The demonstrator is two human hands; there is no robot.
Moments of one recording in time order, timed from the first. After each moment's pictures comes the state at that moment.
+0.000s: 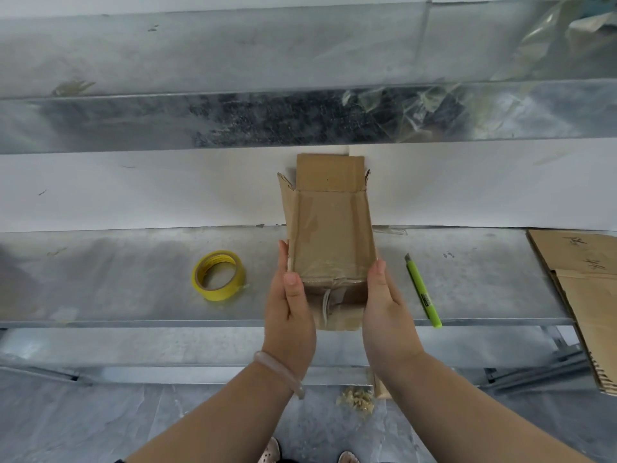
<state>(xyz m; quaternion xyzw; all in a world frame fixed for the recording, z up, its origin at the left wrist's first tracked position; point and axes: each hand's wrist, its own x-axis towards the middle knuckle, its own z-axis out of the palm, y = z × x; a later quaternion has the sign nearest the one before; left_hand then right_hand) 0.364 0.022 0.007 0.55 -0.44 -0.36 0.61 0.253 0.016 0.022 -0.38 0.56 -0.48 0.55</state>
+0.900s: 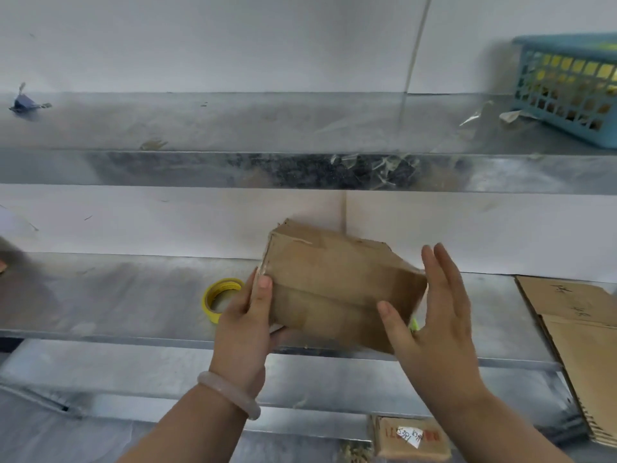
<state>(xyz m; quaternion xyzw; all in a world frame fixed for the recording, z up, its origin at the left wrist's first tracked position) 0.393 0.047 0.067 0.54 -0.28 -0.47 0.64 0.186 0.042 0.064 -0.68 0.58 -0.43 0.14</state>
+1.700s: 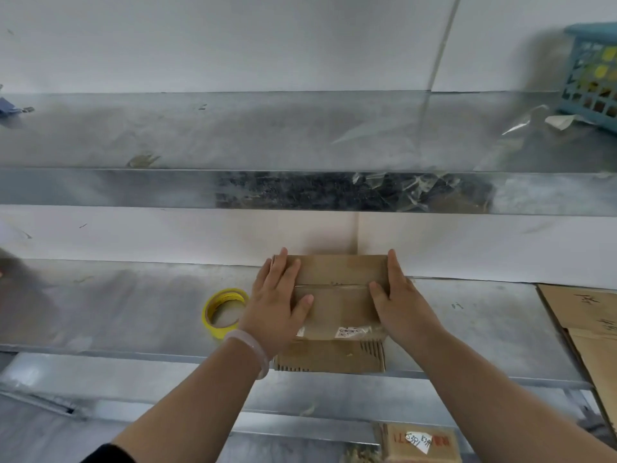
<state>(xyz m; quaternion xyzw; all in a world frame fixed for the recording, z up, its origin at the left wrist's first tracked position) 0.433 -0.040 0.014 0.66 -0.71 -0.13 0.21 0.211 -0.069 0.030 -0.66 0.67 -0.17 0.30</state>
